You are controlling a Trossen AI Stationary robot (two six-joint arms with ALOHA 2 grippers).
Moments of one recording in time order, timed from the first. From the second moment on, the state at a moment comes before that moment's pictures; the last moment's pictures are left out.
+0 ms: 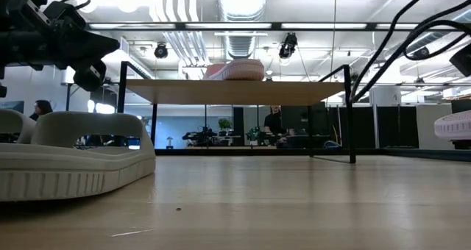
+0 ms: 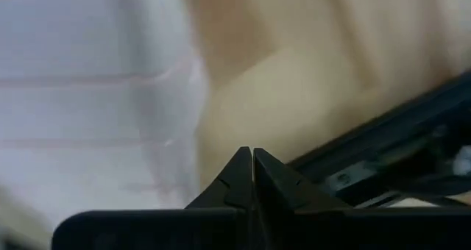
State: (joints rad) left arm 0.14 0.12 0.01 0.12 0.15 -0.33; right arm 0.65 1.28 0.74 -1.12 -0.22 1.22
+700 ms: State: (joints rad) left arm 0.14 0.12 0.01 0.12 0.15 -0.33; right arm 0.65 1.28 0.79 -0.60 -0.37 1.20
